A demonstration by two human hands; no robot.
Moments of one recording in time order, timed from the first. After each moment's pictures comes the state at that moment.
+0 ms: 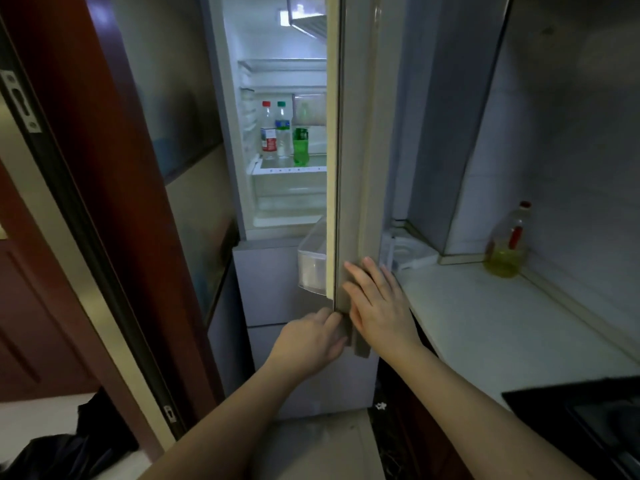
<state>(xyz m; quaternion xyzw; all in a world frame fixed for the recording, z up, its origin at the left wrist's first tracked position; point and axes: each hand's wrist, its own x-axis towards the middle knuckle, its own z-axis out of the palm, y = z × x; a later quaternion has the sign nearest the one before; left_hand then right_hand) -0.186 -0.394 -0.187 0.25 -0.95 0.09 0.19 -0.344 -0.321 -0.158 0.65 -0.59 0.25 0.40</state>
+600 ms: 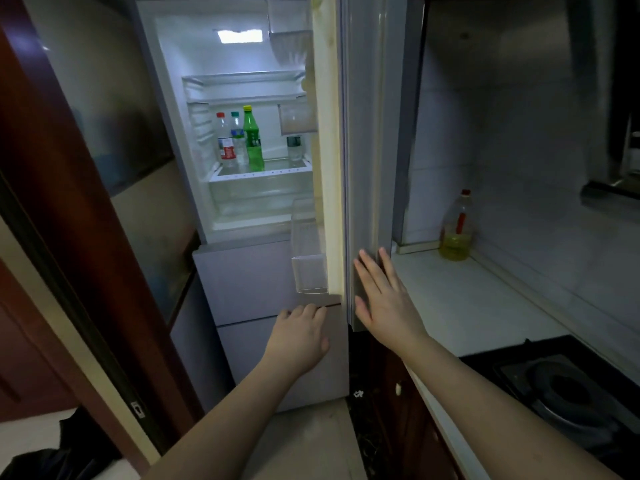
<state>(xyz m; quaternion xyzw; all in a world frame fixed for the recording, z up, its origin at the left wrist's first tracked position) -0.262 -0.274 -0.164 0.32 -0.94 0.11 0.08 -0.435 -0.187 -0.147 0.60 -0.73 0.24 0.20</state>
